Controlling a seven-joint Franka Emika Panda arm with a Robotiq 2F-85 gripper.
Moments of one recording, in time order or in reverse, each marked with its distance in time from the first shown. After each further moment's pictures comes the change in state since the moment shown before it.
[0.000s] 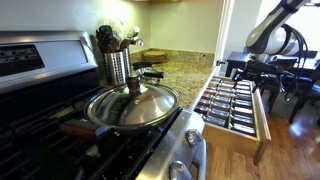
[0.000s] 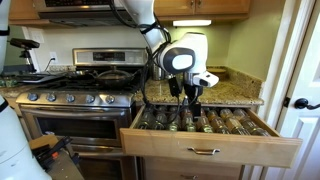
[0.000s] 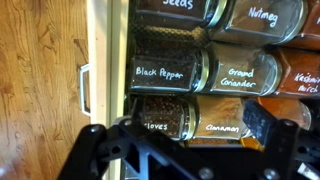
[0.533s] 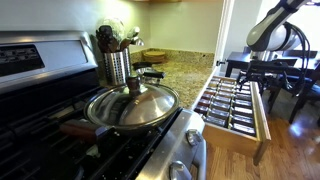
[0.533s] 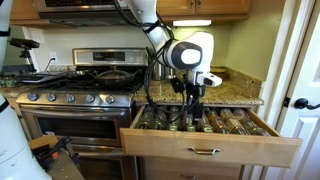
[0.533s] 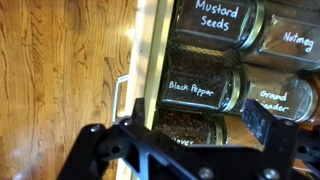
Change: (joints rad) arm 0.025 0.014 -0.061 0.064 -0.115 -0.216 0.029
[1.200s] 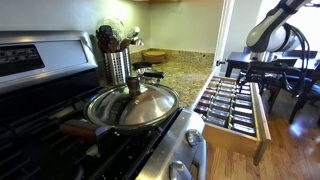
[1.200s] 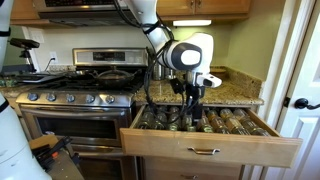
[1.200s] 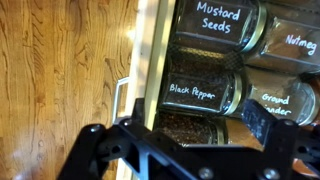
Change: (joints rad) arm 0.002 0.007 0.000 -0.001 -0.001 -0.001 0.000
